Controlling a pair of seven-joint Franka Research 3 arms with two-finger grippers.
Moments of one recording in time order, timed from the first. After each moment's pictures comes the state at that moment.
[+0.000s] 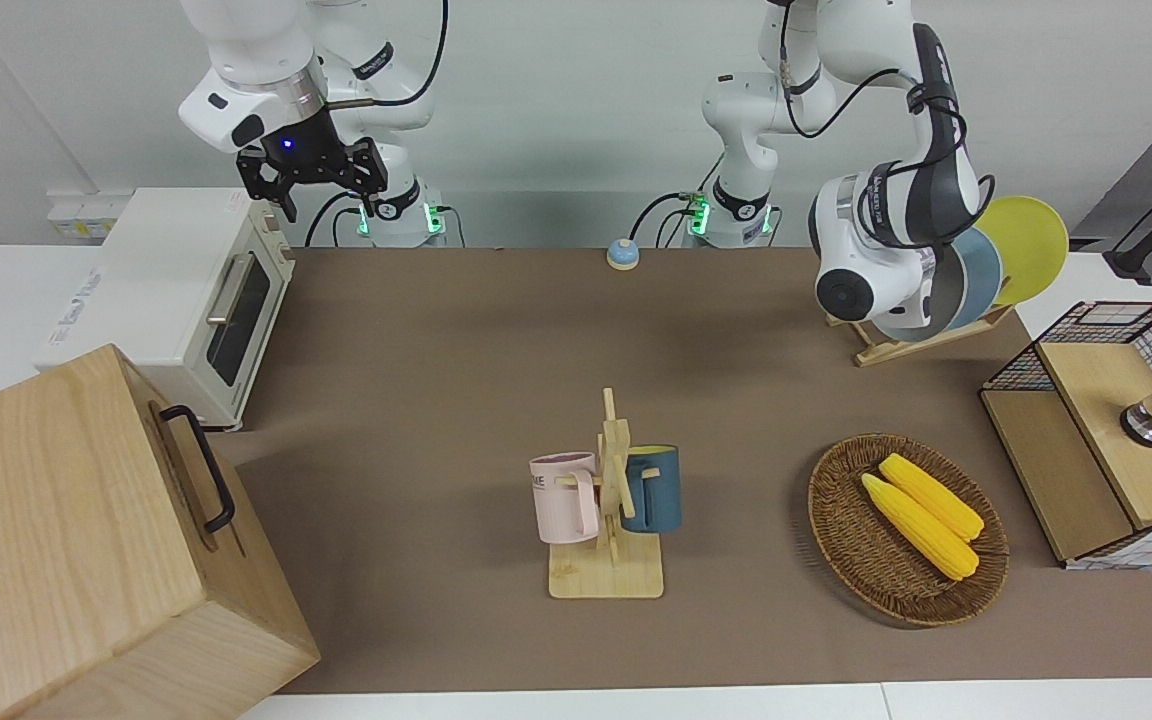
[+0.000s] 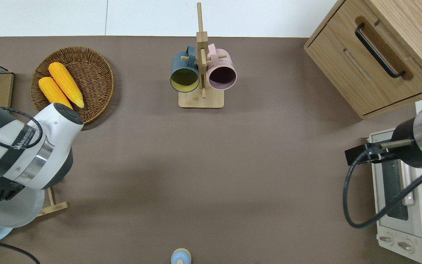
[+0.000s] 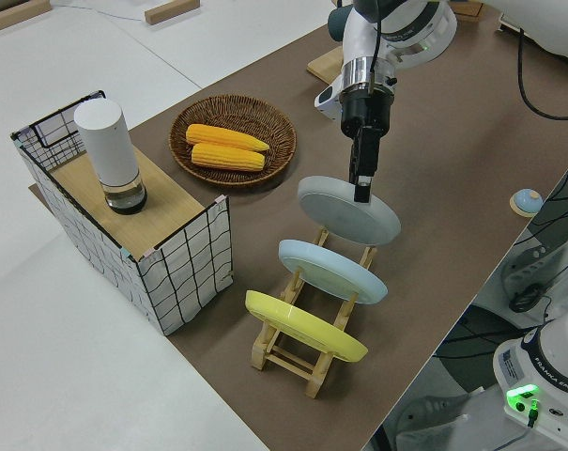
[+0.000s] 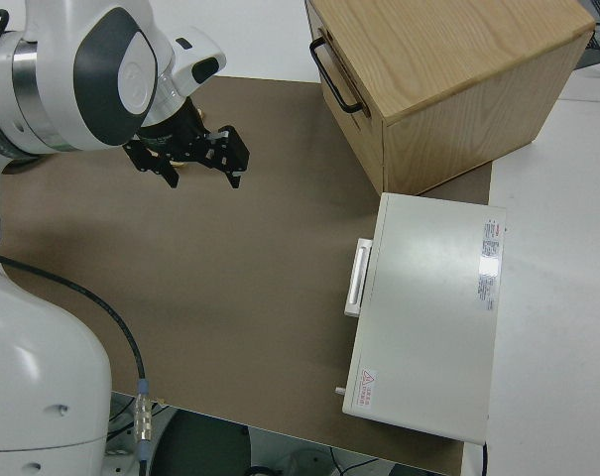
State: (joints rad) left arm -0.09 0.17 -0.05 -1.96 0.88 1.16 -0.76; right arm -0.09 -0.02 0.23 -1.50 0.00 1.36 0.06
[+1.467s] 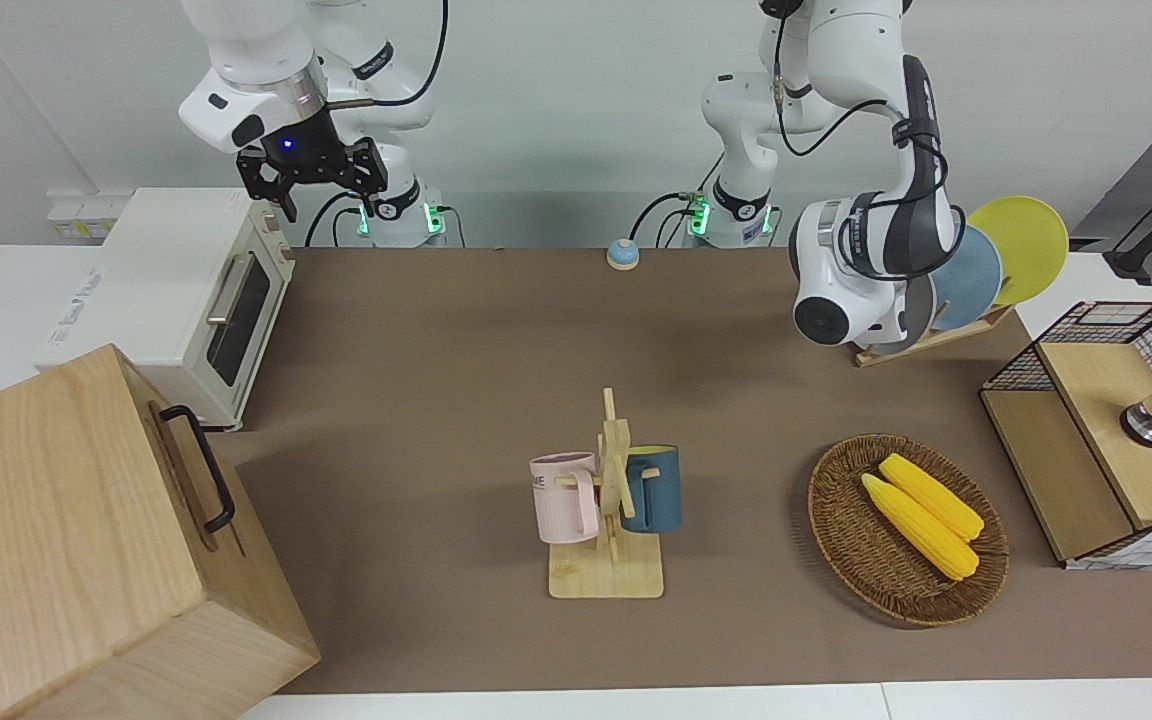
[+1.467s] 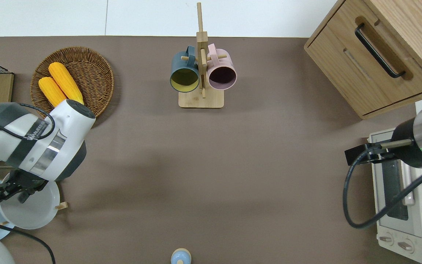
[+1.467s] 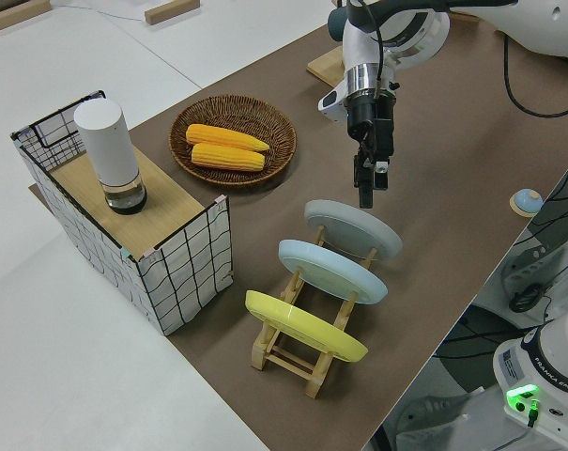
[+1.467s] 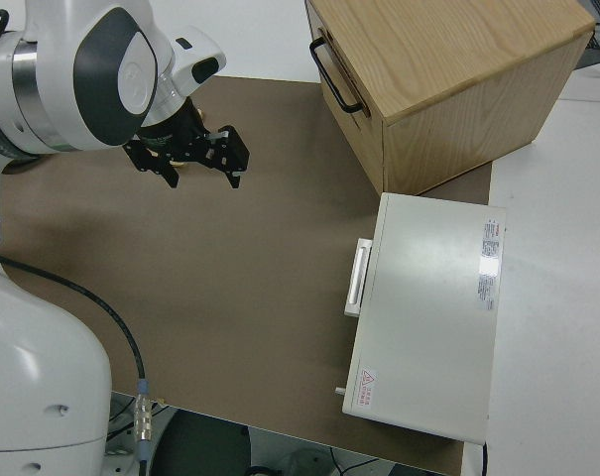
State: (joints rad) left arm -0.10 0.23 -0.06 -1.89 0.73 1.13 -0.89; right arm -0.09 -0.02 0.23 -1.50 0.00 1.36 0.06
